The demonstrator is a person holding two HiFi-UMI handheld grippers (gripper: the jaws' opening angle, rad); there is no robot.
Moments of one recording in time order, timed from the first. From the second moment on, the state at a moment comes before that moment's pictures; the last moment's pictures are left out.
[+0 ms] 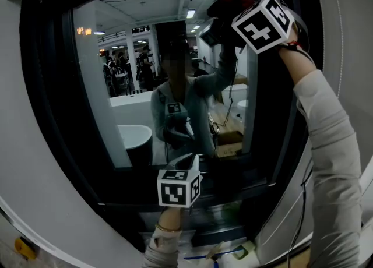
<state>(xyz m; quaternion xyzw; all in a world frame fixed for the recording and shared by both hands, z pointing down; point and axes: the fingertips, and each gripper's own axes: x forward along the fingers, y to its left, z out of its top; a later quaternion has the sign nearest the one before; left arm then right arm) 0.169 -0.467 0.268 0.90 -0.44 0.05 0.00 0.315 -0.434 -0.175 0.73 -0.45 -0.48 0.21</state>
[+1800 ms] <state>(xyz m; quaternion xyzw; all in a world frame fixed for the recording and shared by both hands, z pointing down) 0.141 -0.420 0.305 0.91 -0.42 0.05 0.03 0.293 -0.454 0.127 0.66 -0.61 -0.33 0.29</state>
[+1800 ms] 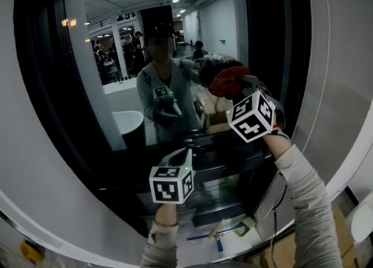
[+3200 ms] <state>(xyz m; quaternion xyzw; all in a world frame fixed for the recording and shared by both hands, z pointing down) 0.127 -0.394 0.364 0.90 -0.42 0.06 0.06 0.283 -0.425 0.299 0.65 -0.74 -0.11 0.12</state>
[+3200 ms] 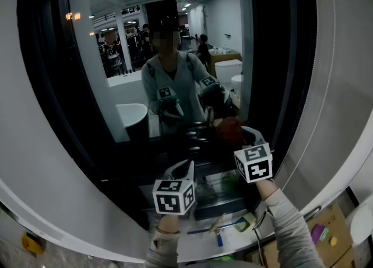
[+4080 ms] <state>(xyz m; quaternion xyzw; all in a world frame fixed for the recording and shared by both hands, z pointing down) 0.109 -0.279 0.423 0.86 -0.49 0.05 0.09 0.212 -0.270 0.401 0.53 -0.85 0.02 0.02</state>
